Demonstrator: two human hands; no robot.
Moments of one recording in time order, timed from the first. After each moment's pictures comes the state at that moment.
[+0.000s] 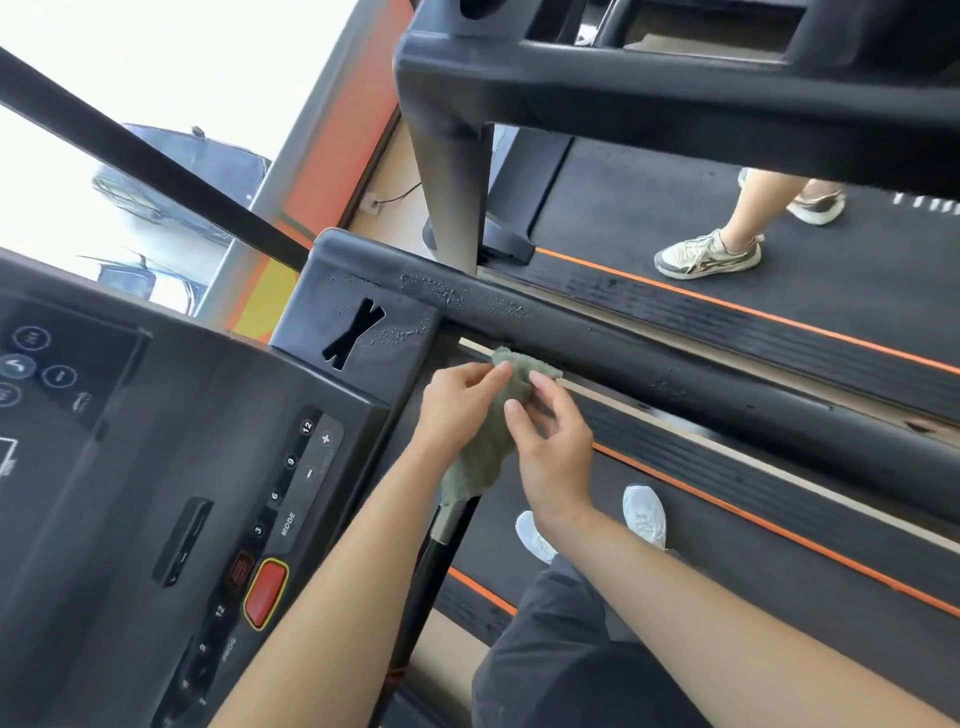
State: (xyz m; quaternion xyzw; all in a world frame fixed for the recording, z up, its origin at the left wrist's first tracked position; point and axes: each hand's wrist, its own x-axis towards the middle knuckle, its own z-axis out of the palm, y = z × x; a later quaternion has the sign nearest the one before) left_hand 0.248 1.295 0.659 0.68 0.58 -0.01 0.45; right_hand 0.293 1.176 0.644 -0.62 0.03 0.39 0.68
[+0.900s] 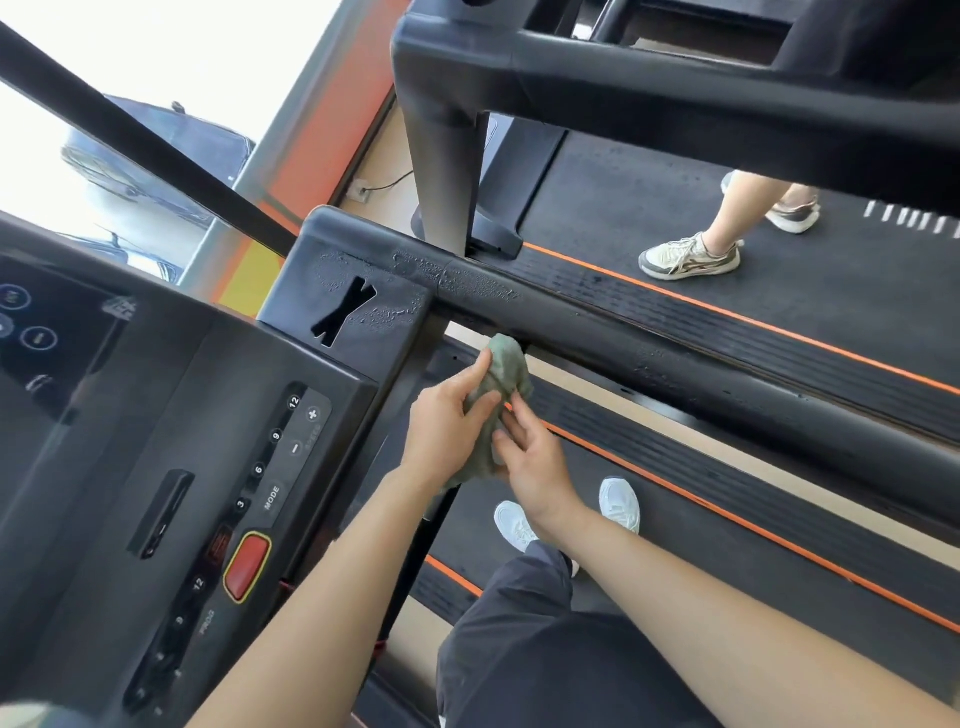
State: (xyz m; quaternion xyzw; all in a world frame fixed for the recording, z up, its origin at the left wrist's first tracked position) left_hand 0.217 1.260 0.660 0.82 0.46 0.02 0.34; right_hand 0.281 1.150 0.615 -0.56 -0.05 0.57 0.60
